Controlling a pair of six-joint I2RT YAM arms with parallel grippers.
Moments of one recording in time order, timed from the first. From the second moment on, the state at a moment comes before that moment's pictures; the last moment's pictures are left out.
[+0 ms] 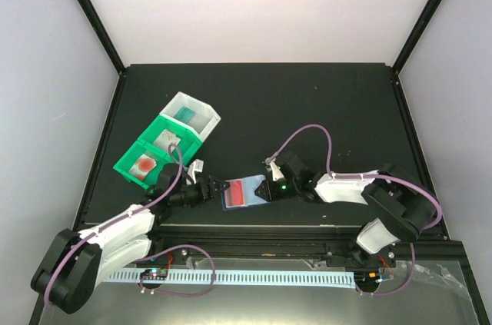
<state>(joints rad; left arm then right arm) -0.45 0.92 0.13 0.18 0.59 -0.97 0.83 1.54 0.56 0.10 -0.37 0.62</state>
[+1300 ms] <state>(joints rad) -0.58 1.14 0.25 0.24 0.47 -0.96 0.83 1.52 0.49 0.21 -0.41 0.67</state>
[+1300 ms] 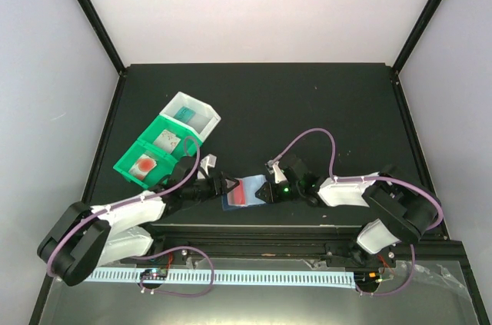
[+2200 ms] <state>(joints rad) -0.66 1.13 0.29 0.07 0.34 -0.93 0.83 1.53 0.49 0.22 -0.42 0.69</state>
